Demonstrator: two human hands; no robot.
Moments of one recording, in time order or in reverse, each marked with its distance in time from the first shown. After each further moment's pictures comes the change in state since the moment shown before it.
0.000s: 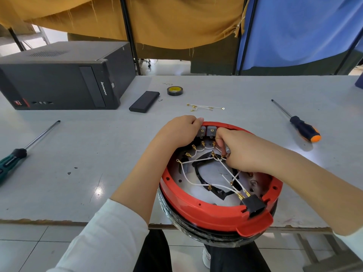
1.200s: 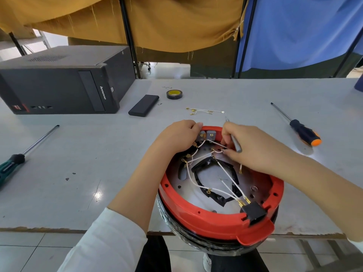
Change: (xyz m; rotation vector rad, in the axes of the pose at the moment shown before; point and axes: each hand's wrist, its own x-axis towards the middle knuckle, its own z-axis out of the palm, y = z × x) left_hand -0.001 -0.001 -0.001 -0.048 -0.001 -0.017; right_hand -0.006 0.019 -0.009 0.098 0.234 -0.121
